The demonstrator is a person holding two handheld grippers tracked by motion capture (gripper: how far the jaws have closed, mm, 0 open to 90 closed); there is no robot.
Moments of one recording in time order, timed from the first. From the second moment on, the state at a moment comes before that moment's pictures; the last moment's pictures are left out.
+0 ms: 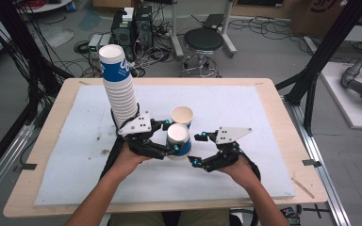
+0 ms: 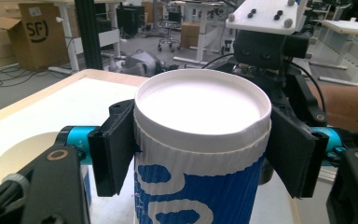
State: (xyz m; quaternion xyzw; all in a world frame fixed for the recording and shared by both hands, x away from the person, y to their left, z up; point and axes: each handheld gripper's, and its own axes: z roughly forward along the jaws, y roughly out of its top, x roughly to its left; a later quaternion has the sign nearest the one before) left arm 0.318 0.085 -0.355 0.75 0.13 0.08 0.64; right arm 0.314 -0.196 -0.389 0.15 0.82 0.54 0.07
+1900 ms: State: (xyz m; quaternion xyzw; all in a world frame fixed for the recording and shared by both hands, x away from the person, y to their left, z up) left arm 0.314 0.079 -0.355 0.79 0.13 0.03 0.59; right arm 0.315 -0.195 -0.376 0.08 0.88 0.46 0.08
